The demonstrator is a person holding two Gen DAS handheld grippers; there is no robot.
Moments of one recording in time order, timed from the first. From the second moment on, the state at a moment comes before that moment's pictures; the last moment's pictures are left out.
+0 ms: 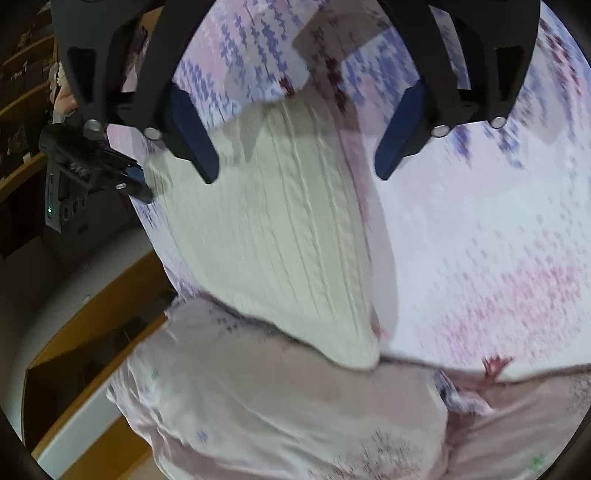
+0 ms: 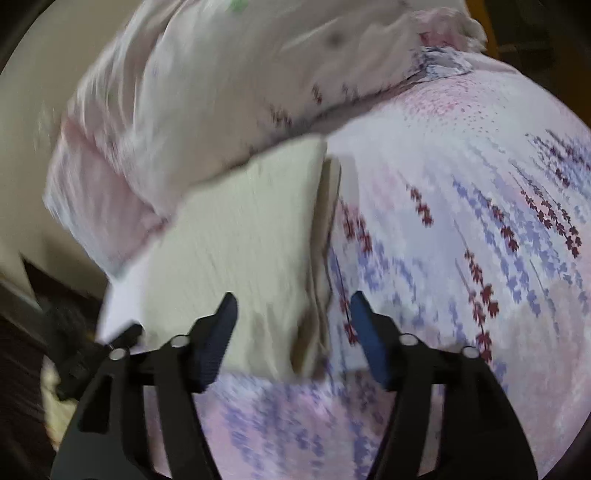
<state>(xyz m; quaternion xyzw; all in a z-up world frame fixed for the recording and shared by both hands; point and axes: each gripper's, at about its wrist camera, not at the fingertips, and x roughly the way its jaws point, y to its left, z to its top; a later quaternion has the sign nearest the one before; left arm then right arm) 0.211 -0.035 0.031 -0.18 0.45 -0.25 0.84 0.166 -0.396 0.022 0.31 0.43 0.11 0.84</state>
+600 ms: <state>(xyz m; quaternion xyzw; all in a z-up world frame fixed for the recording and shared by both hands) 0.267 -0.056 0.031 -0.11 0.48 -0.22 0.85 0.247 -0.414 -0.004 0.35 0.47 0.10 0.80</state>
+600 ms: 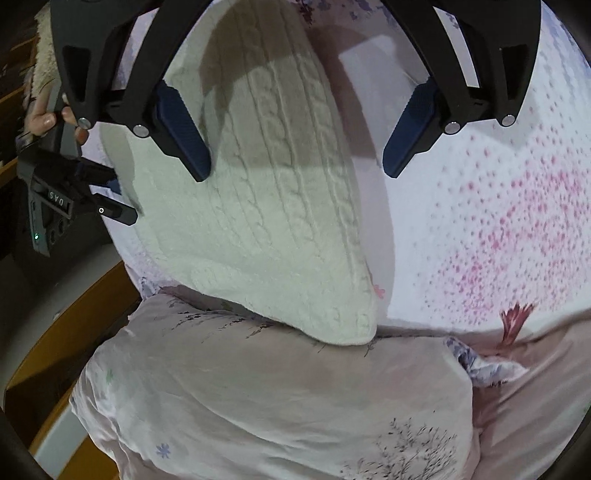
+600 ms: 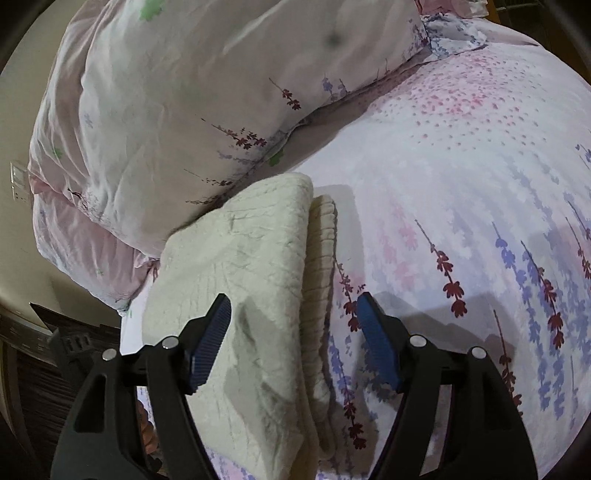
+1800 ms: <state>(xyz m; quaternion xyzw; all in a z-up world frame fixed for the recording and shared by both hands) 0.250 0.013 0.061 -0.22 0.43 -0.29 0.82 0.232 -0.303 0.040 0.29 0.40 0.26 0.83</state>
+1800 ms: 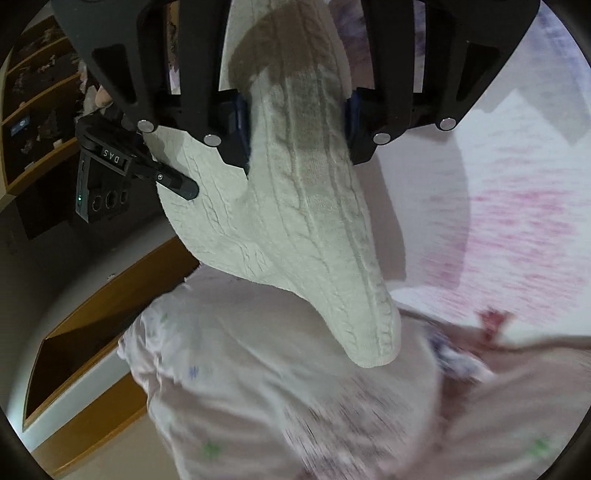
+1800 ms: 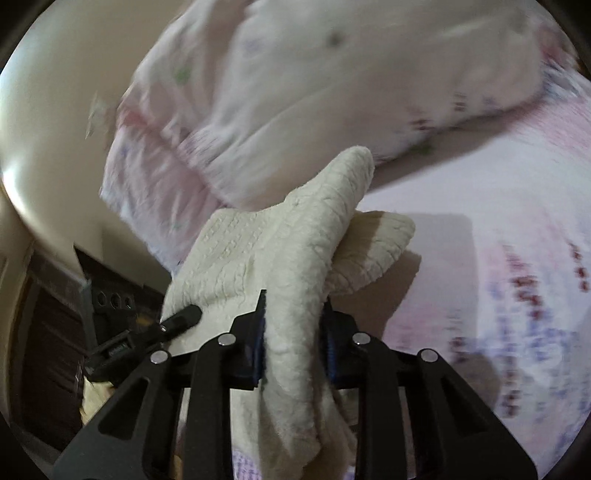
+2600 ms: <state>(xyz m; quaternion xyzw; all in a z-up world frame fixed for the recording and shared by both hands) 0.240 0.094 0.007 -0.22 0.45 -0.18 0.85 0.241 -0.237 -0.009 0.25 0.47 0.20 0.82</state>
